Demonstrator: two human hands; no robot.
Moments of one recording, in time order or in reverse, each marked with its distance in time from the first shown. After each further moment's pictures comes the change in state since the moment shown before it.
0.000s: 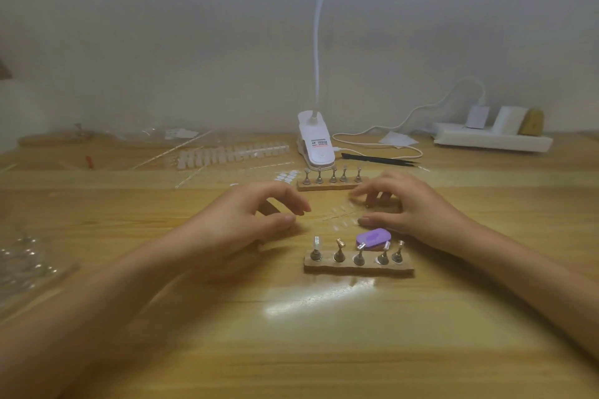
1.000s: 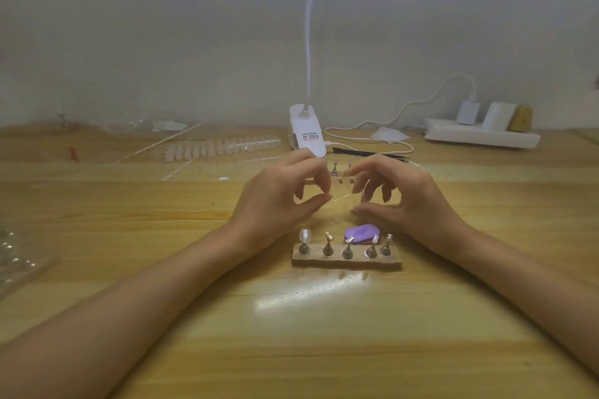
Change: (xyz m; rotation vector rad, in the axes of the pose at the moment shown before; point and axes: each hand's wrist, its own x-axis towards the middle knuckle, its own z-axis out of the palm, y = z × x) left_hand 0.039 0.009 0.043 0.356 0.416 0.482; right_hand -0.009 0.000 0.002 0.076 0.205 -0.279
